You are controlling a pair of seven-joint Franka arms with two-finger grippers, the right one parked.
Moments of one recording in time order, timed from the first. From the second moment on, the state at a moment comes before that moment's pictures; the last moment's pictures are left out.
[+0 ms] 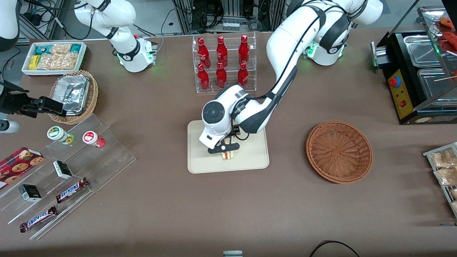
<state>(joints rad) -0.75 0.93 -0.10 -1.04 0.01 1.88 -0.96</state>
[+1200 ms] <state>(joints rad) -0.44 0.50 -0.09 -1.27 0.01 1.62 -0.62</state>
